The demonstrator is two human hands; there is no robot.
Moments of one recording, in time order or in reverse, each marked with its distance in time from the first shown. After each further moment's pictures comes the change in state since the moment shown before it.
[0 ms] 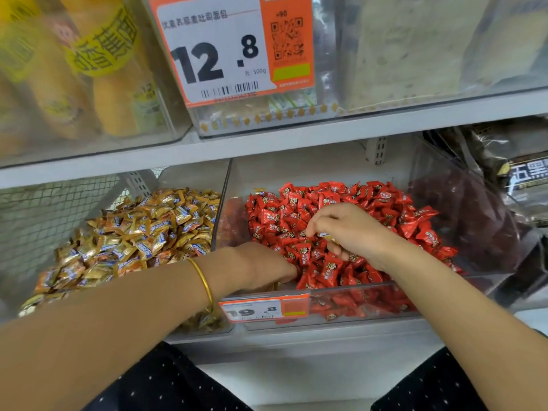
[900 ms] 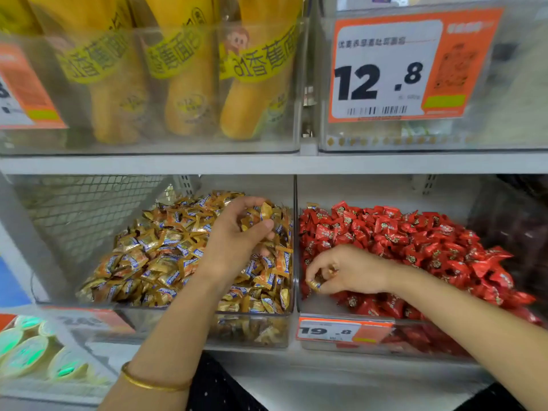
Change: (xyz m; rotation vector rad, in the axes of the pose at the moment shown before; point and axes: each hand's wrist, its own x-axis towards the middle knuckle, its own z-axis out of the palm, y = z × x) left_hand -0.097 -0.043 0.034 -1.700 1.176 -0.356; right_hand 0.049 -0.008 0.068 -0.481 -0.465 -0.290
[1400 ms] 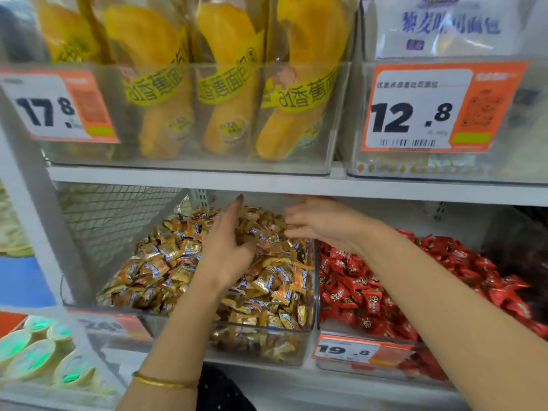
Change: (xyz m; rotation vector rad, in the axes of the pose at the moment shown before) left_hand 0.013 -0.005 -0.042 0.638 0.117 0.125; right_hand 0.046 -0.107 -0.042 0.600 0.247 0.155
